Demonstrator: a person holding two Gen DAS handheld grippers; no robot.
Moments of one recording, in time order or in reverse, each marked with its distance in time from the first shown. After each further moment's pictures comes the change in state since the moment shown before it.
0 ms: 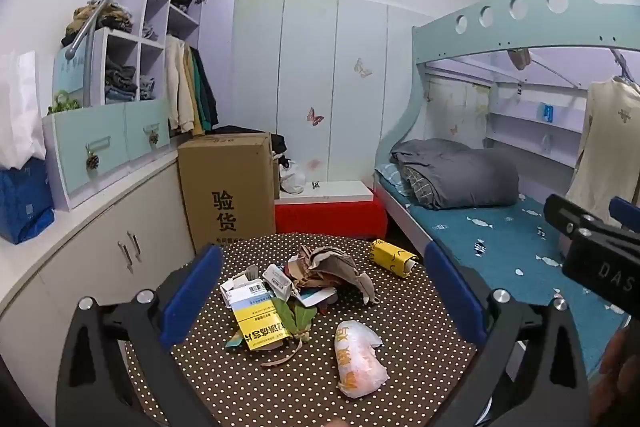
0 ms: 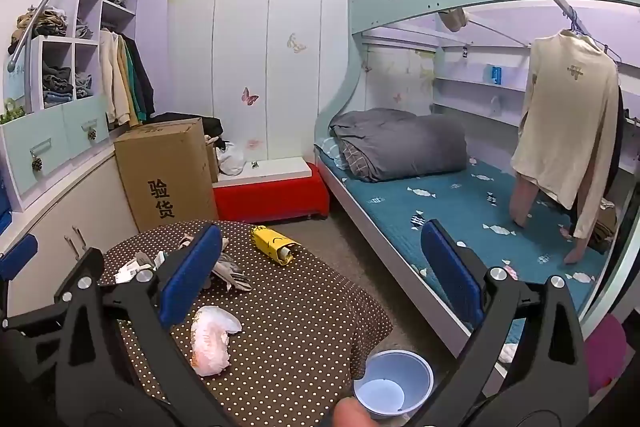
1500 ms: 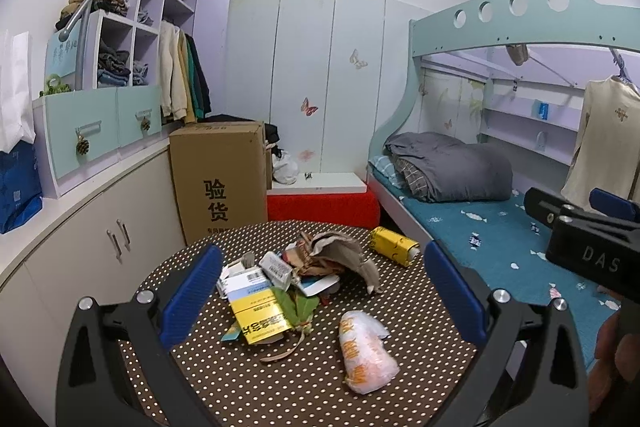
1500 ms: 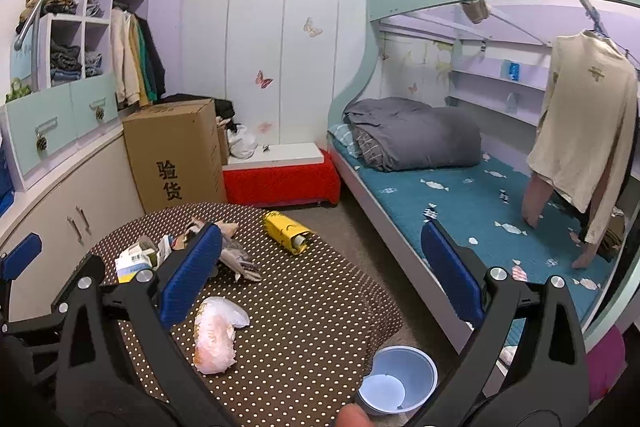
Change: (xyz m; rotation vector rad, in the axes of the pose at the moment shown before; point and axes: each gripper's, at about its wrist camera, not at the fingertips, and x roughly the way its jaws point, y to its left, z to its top) left arm 0.022 0.019 -0.020 -0.010 0.035 -0.035; right arm 0.034 0.039 -0.015 -0.063 0.072 0.049
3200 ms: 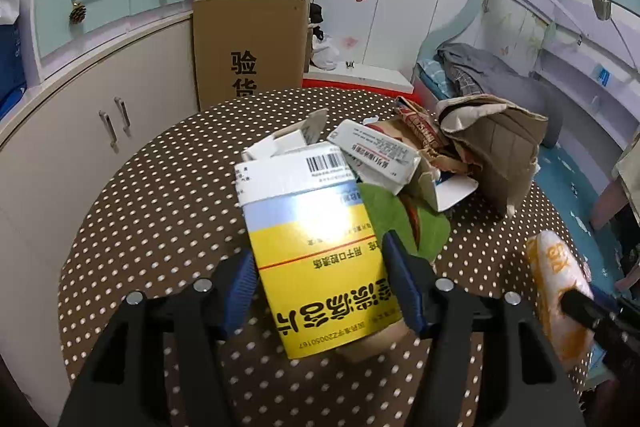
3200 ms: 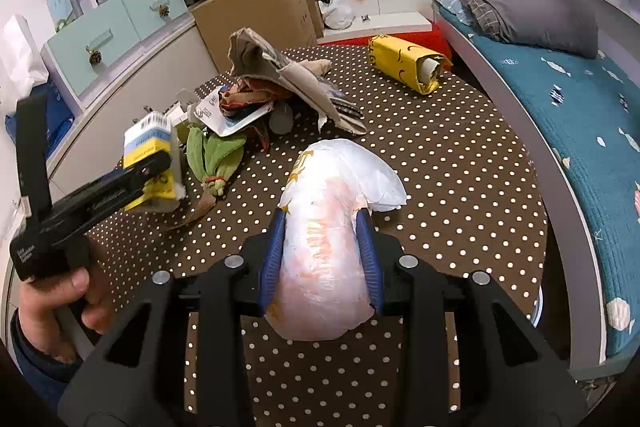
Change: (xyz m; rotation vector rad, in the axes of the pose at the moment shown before) left arm 0.160 0.091 -0.088 -0.134 0.387 0.078; right arm 0.130 0.024 -0.108 0.041 0.419 0.406
